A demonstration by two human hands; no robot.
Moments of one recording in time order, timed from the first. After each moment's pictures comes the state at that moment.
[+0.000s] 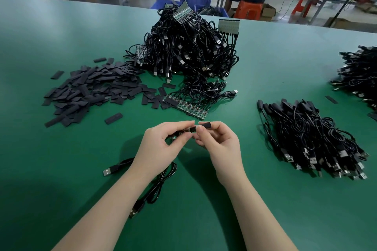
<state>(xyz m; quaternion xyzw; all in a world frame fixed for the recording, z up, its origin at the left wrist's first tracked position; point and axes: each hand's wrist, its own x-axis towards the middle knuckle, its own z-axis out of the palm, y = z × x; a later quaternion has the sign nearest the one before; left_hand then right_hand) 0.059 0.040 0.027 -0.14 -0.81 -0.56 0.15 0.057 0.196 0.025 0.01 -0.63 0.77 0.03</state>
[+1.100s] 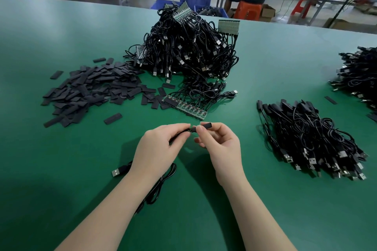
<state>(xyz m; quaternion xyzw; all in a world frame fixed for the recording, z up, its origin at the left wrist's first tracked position) 0.062 0.040 0.024 -0.08 -0.88 -0.44 0.15 0.058 0.196 0.025 -0.03 -0.63 0.78 0.03</state>
